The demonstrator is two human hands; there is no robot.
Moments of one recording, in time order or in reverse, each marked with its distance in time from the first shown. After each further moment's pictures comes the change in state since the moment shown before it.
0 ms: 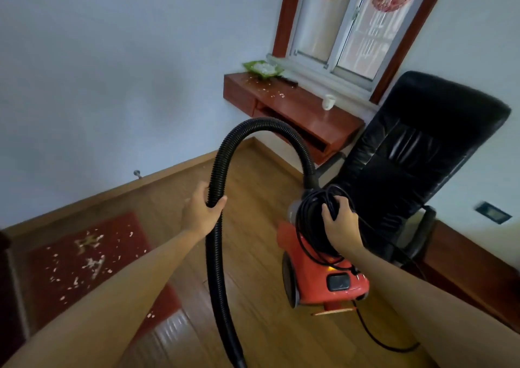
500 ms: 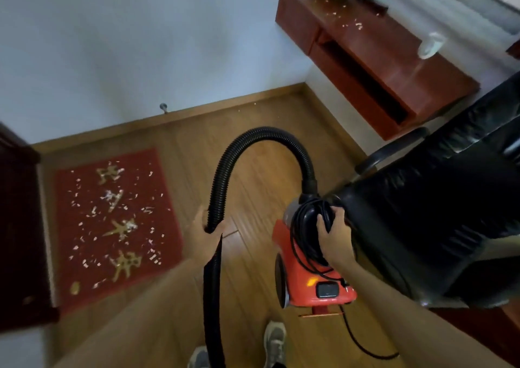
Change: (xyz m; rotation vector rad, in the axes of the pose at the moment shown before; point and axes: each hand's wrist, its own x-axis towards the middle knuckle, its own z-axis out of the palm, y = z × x) left_hand 0.020 -0.156 0.132 -0.008 0.042 -0.499; right_hand 0.130 0.109 0.196 -0.057 -0.307 0.027
